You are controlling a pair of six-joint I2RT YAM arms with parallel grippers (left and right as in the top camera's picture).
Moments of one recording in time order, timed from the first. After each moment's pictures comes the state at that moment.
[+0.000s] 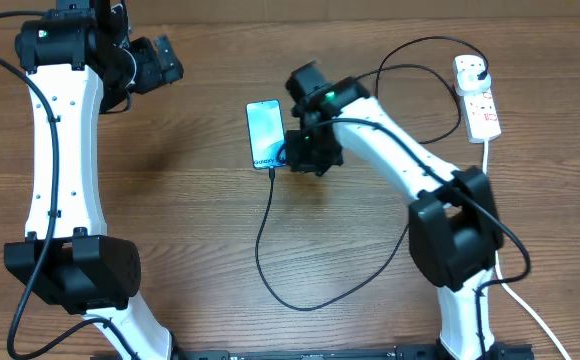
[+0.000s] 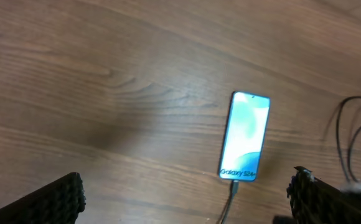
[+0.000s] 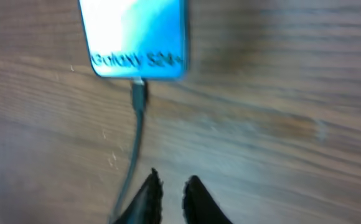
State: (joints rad) left arm 0.07 1.94 2.12 -1.31 0.13 -0.33; right arm 0.56 2.15 1.80 -1.06 -0.23 0.48
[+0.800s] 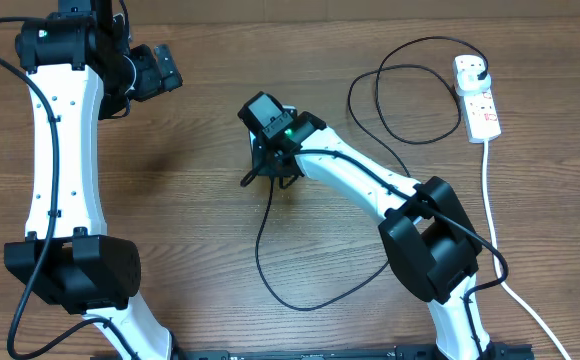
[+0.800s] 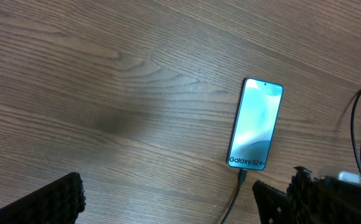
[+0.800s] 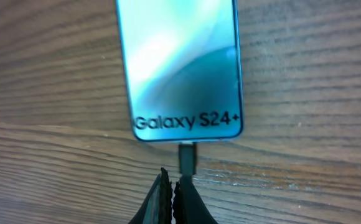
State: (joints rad) left arm 0.07 1.94 2.12 -1.37 0.11 -0.33; right arm 0.72 2.16 1.72 -0.79 0.05 0.71
